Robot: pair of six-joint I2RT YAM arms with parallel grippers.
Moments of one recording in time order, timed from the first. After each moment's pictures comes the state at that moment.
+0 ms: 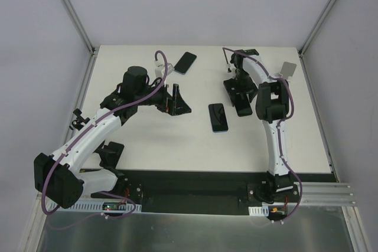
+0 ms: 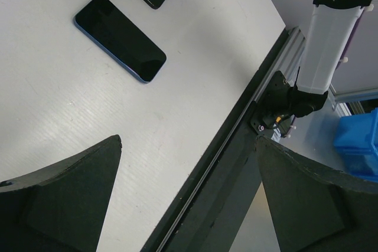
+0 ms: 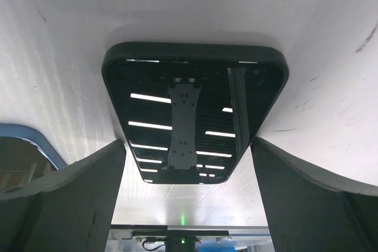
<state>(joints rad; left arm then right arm) -0.48 1.20 1.05 -0.35 0.67 -0.40 0.24 2.48 2.20 -1.36 0.04 -0.04</state>
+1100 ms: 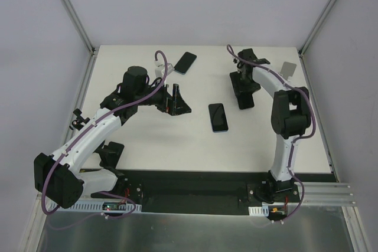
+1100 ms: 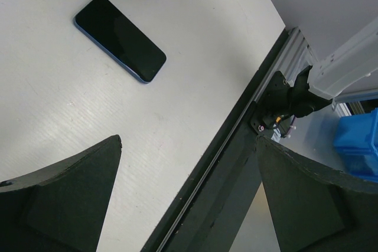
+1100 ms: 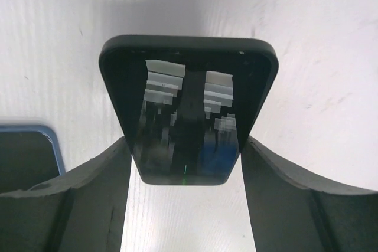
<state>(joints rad) -0.48 1.20 1.05 -0.35 0.67 -0.40 0.26 2.09 1.69 -0.86 0.13 -0.03</state>
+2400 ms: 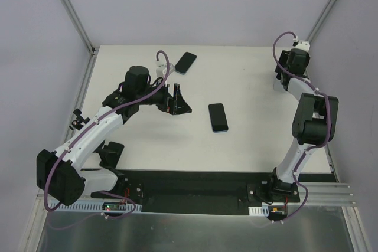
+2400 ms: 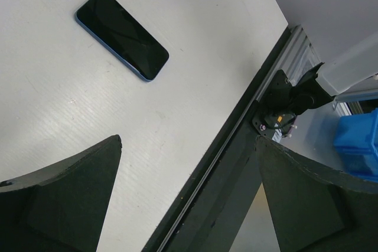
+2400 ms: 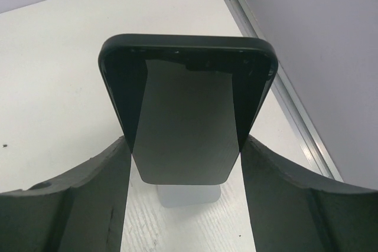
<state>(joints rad) -0.48 1.22 1.05 -0.35 0.68 -0.40 -0.12 1.89 1.31 0.15 0.25 0.06</state>
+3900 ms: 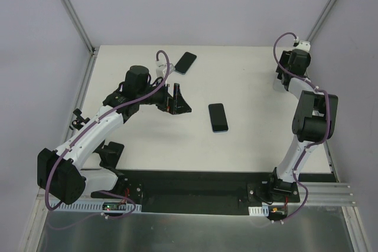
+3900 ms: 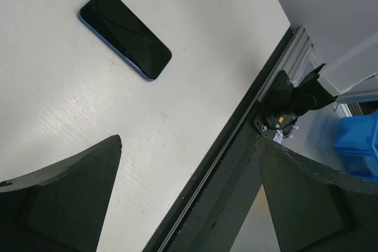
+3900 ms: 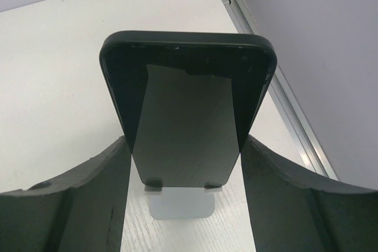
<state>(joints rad) -0.47 1.24 1.05 -0.34 0.68 -0.40 -0.15 1.94 1.33 0.19 0.22 0.03</state>
